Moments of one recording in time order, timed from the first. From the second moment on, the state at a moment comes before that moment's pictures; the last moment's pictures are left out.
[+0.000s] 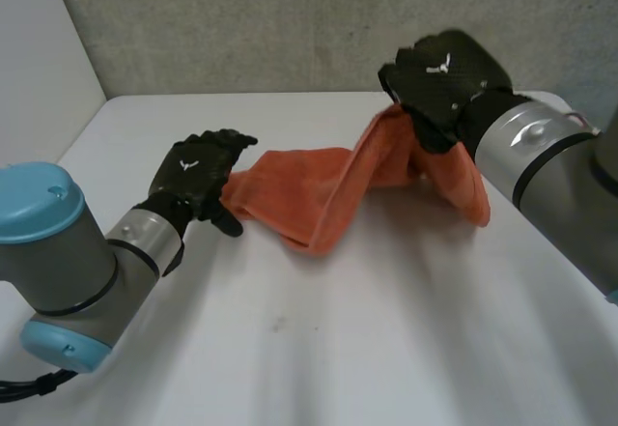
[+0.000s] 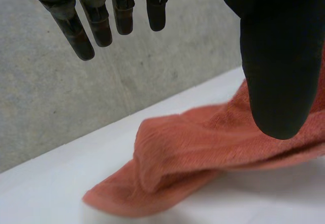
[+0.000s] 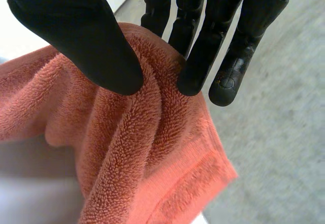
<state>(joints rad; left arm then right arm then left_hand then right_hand) 4.31 -1.91 -1.71 3.55 -1.39 3.18 2.07 -1.38 1.30 0.11 1.39 2.59 0.21 0.20 0.21 0.20 0.04 0.96 1.16 1.18 1.19 0.96</state>
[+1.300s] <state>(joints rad) 4.19 -2.10 -1.56 3.43 -1.55 2.89 2.20 -1.62 1.28 0.12 1.47 2.59 0.51 0.50 0.50 0.50 0.32 0.96 1.16 1.18 1.19 0.96</state>
